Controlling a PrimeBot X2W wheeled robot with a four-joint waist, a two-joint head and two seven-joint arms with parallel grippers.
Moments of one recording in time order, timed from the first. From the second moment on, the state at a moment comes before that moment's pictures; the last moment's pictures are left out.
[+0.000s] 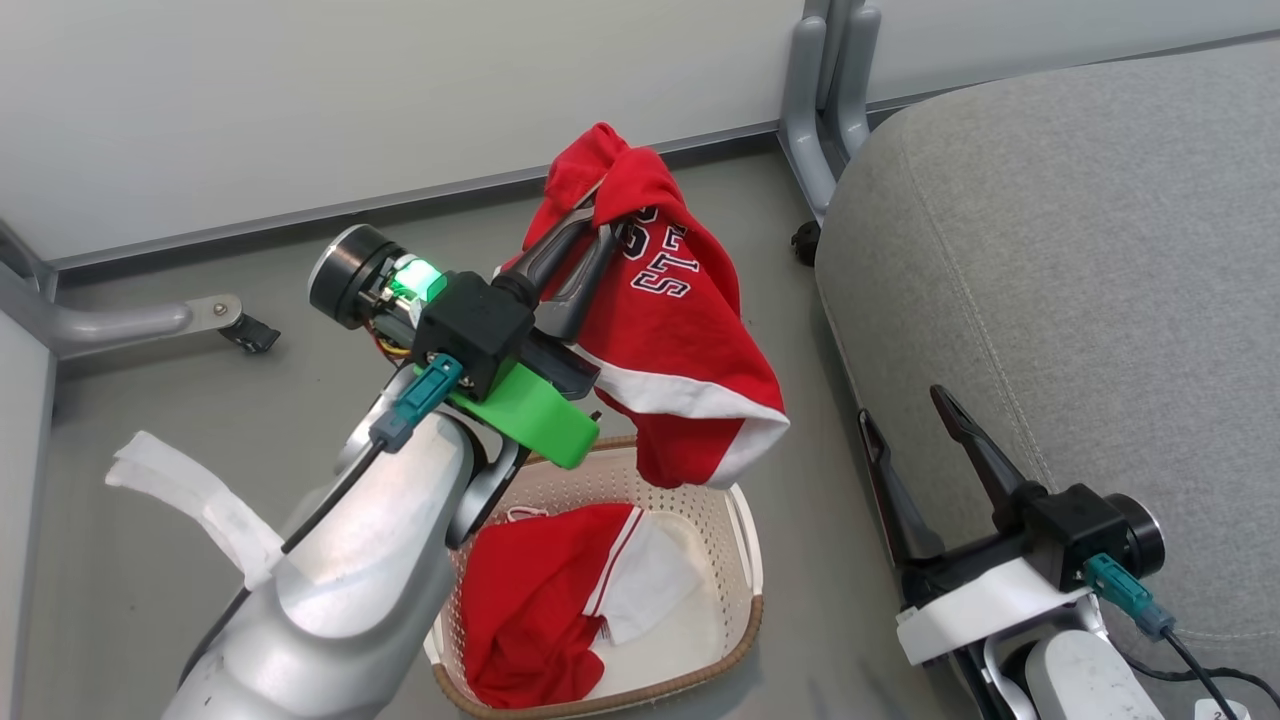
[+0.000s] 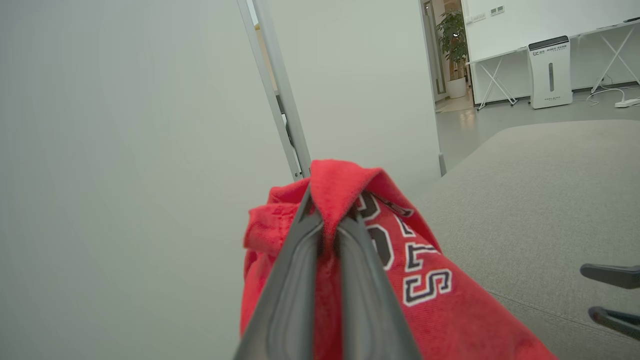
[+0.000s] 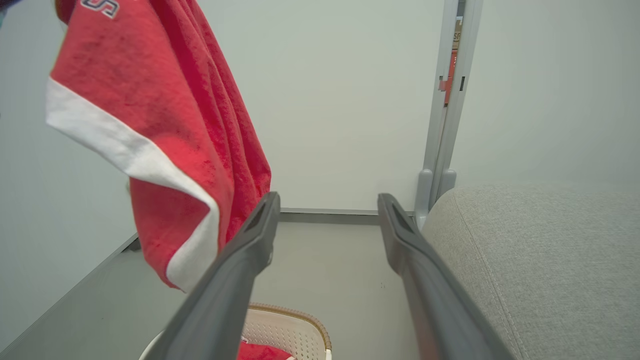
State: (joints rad) left arm -0.65 0.17 -0.61 0.28 -0.26 -0.10 -0.26; right arm -0.11 -0.05 0.16 0.08 0.13 0.13 -0.26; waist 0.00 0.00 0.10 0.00
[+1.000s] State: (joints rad) left arm -0.65 0.11 -0.63 0.28 -0.23 -0.12 -0.26; right arm -0.29 -0.10 0.38 0.19 0.04 0.13 -0.26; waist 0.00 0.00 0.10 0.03
